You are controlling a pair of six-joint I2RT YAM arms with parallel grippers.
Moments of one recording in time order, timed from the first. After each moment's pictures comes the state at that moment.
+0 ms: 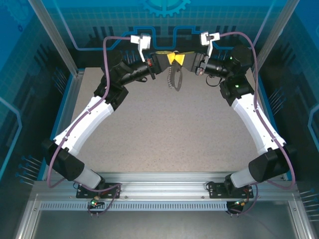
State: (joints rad) left arm -0.49 1.53 1.60 0.22 0.64 -0.64; right arm 0.29 1.48 1.56 0.21 -1.01 0.89
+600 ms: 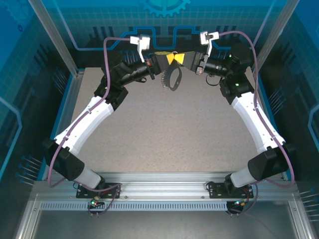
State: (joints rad) left arm -0.47 1.53 1.58 0.23 0.65 -0.64; right arm 0.28 1.49 1.60 0.14 -1.02 0.86
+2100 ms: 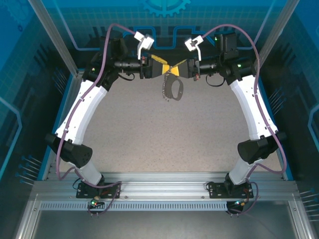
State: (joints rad) left arm -0.35 1.69 2.03 -0.59 1.01 -0.24; right arm 0.30 1.72 2.12 -0.90 -1.13 0.10
